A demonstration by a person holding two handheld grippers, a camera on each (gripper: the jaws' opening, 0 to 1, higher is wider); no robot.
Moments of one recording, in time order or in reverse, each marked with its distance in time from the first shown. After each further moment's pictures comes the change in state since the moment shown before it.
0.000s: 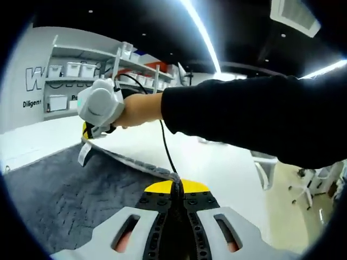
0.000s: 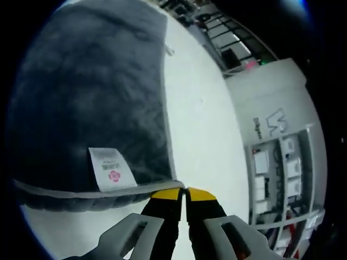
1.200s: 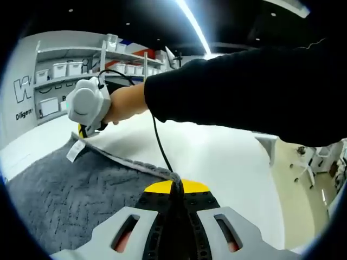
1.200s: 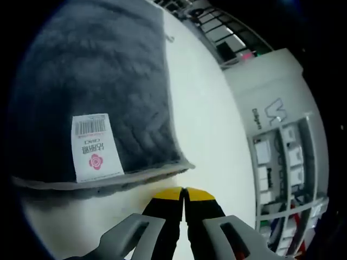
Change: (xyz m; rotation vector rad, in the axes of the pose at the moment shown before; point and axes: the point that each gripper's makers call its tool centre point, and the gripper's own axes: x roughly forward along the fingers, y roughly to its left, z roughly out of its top) left arm 0.018 -0.018 -0.037 0.102 0.125 -0.033; right arm 0.008 0.020 -0.038 0.070 0.039 -0.019
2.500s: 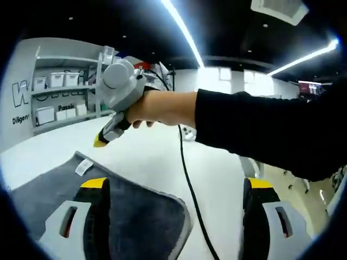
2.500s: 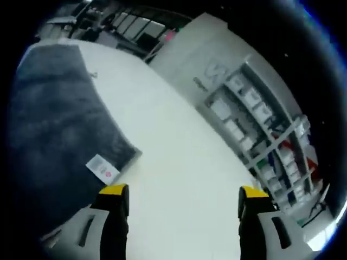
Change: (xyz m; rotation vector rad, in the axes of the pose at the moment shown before) left arm -0.047 -0.017 0.044 0.025 -0.116 -0.069; right arm -0.130 -0.044 -0.026 0.575 0.088 -0.333
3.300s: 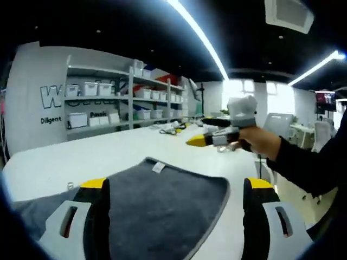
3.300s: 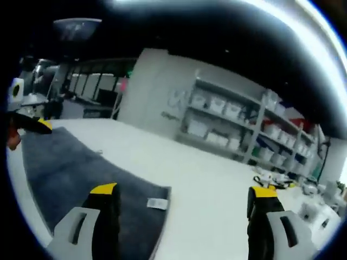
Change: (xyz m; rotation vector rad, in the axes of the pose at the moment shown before) left arm -0.218 0.125 0.027 -0.062 -0.121 0.301; right arm -0.145 0.056 0.047 0.455 -0.260 -0.091
